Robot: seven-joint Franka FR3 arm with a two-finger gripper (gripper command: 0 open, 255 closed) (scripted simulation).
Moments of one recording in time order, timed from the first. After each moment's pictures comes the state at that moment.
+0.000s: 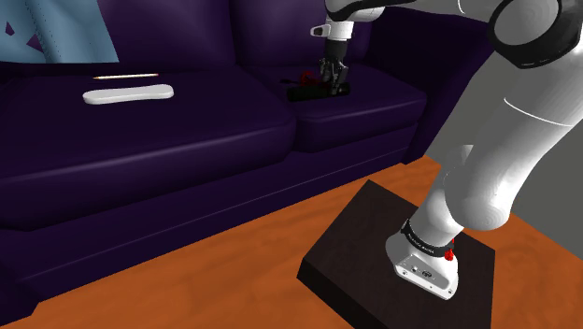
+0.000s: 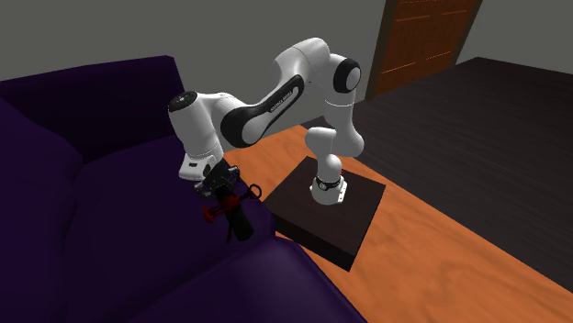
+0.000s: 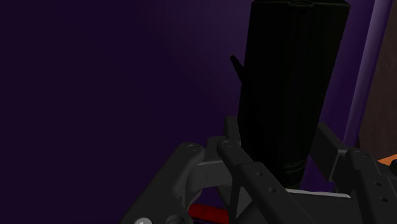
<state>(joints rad) 0.23 -0.01 -0.53 -1.86 -0.01 1.73 -1.43</state>
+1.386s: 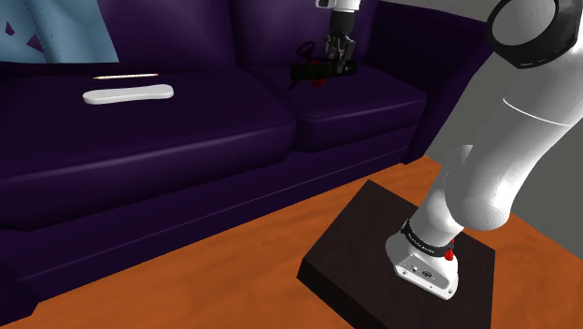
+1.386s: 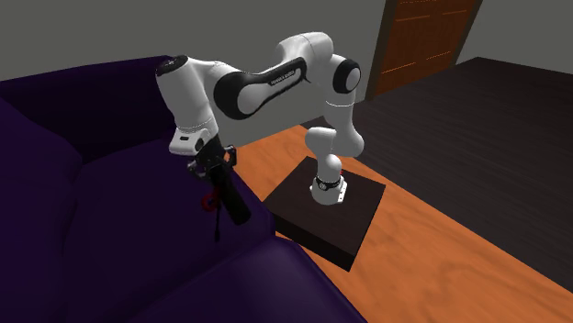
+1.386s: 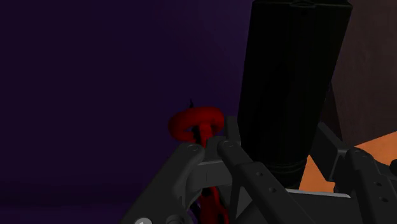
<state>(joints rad) 0.23 0.00 -0.53 -1.66 0.00 1.53 -1.43</state>
